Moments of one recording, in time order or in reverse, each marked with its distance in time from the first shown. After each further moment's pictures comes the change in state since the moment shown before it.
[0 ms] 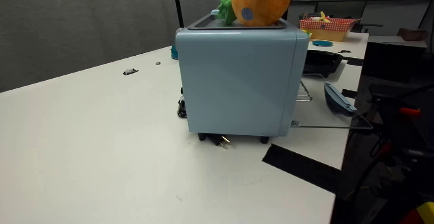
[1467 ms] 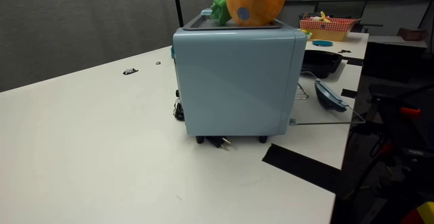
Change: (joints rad) arm -0.002 -0.001 -0.012 0.015 0.169 0.051 -0.087
